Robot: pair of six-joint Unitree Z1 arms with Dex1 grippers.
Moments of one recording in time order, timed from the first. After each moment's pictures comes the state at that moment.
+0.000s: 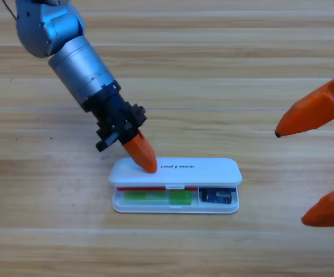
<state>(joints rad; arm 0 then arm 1) -0.48 2.31 -1.74 1.12 -0.75 1.14 0.92 1.37 -1.27 0.76 0.49 -0.46</state>
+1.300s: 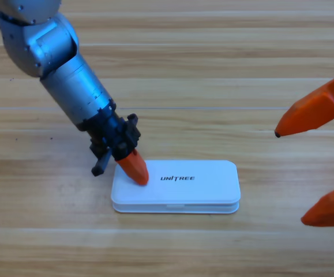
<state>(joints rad) -0.55 2.13 -1.42 0.74 -0.54 1.01 0.92 1.37 -1.27 0.76 0.49 -0.46</state>
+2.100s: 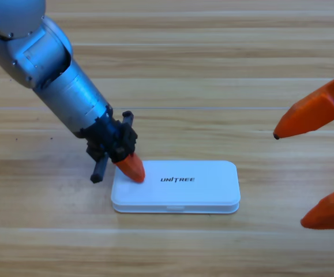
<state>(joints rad) -0.60 2.03 -1.26 0.53 -0.41 0.94 0.92 1.37 -1.27 0.76 0.50 -0.46</state>
